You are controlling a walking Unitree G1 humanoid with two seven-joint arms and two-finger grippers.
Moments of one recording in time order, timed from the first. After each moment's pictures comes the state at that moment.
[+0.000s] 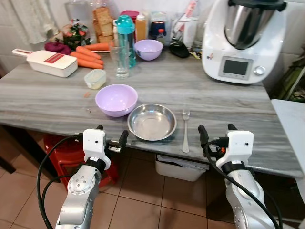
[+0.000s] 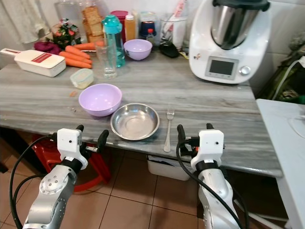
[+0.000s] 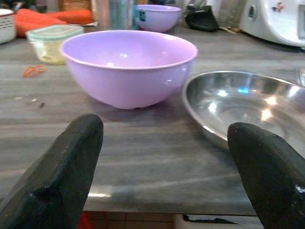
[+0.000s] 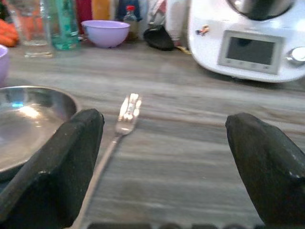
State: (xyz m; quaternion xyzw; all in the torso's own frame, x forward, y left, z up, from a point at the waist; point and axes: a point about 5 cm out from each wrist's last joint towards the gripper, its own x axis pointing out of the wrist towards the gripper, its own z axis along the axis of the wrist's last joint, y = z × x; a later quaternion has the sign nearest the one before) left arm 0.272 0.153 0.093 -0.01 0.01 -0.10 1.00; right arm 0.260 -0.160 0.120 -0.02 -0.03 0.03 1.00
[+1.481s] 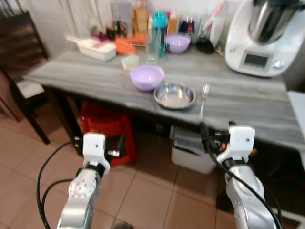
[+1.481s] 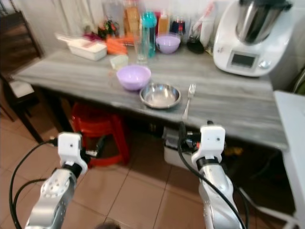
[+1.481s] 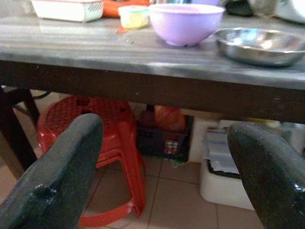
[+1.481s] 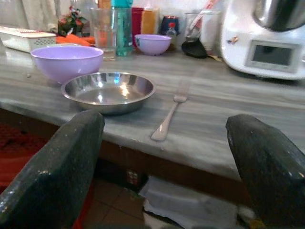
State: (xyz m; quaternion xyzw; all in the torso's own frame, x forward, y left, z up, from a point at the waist) left arm 0.270 0.155 0.083 0.00 0.03 -0.08 1.00; right arm 0.265 -0.166 0.122 -0.01 -0.03 0.02 1.00
